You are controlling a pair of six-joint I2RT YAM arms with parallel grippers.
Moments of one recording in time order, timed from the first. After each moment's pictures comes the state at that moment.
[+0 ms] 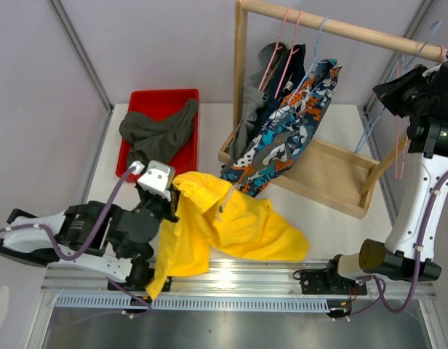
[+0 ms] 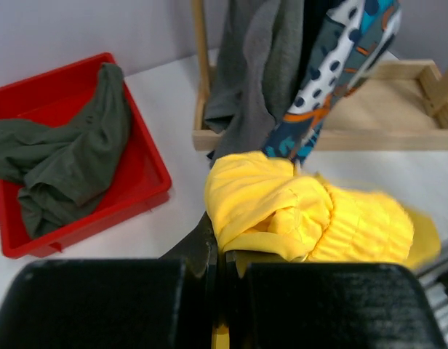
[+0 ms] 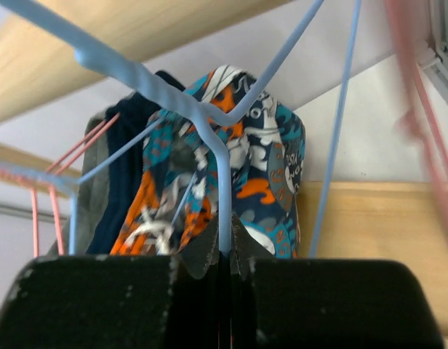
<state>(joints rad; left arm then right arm) -1.68 0.91 1.37 -0.96 -1.22 -0.45 -0.25 1.38 2.03 -0.89 -0.25 0.58</state>
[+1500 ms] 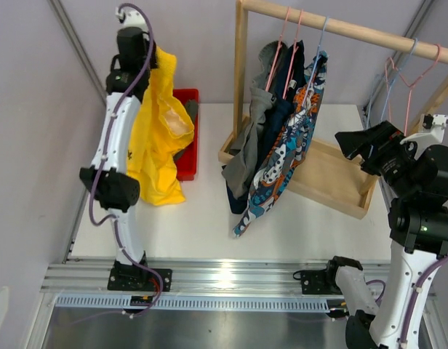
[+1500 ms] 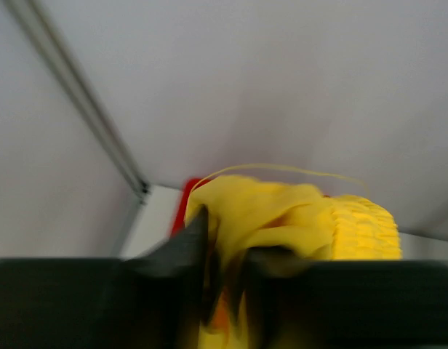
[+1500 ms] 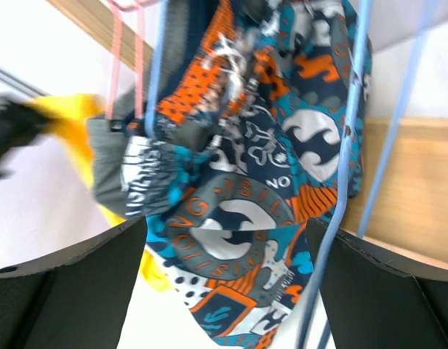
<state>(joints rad) -0.14 1.97 2.41 -0.56 -0.38 0.00 -0.22 0.82 1.42 -0.76 -0.46 0.60</state>
